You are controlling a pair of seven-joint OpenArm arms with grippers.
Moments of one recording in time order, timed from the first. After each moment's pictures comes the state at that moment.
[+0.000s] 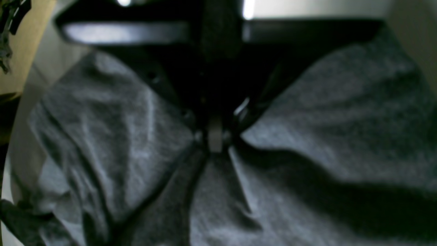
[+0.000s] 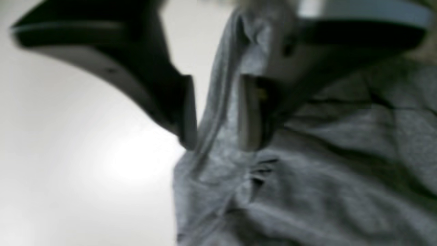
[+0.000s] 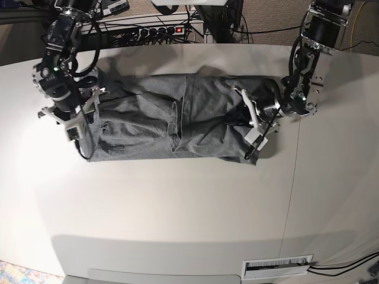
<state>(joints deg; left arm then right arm) -1.2 -19.2 16.3 80.3 -34.4 -32.5 34.5 -10.8 12.3 25.3 110.8 7.3 34.4 -56.3</state>
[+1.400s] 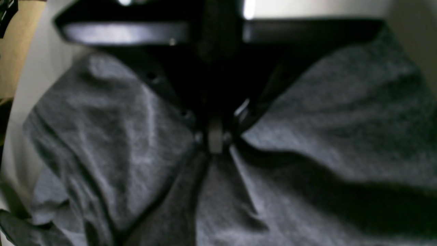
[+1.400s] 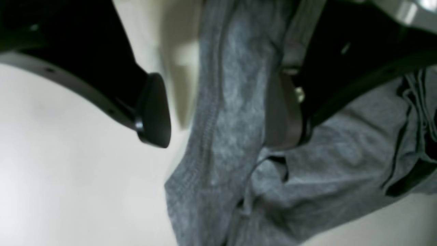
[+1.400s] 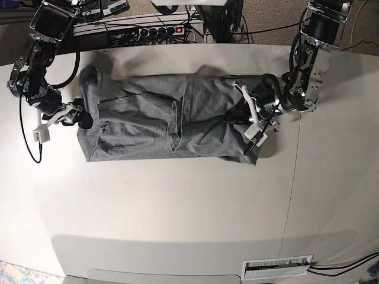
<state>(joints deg) 0.3 -19.0 16.0 80.4 -30.9 -34.9 31.1 -1.8 22.3 32.5 78.9 47.7 34.4 -64.0</state>
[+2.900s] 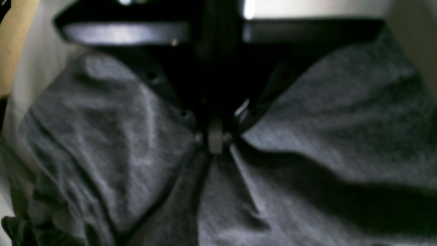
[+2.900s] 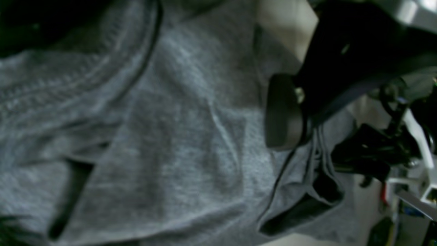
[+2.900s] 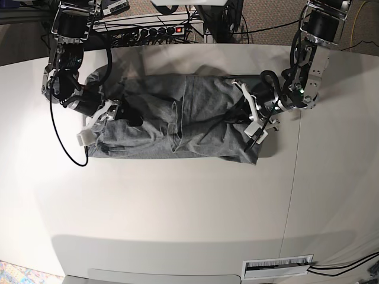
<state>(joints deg) 1.5 -18.9 16.0 80.4 -28.3 -34.9 27.2 -1.4 16.1 18.1 77.8 56.6 35.5 -65.5</state>
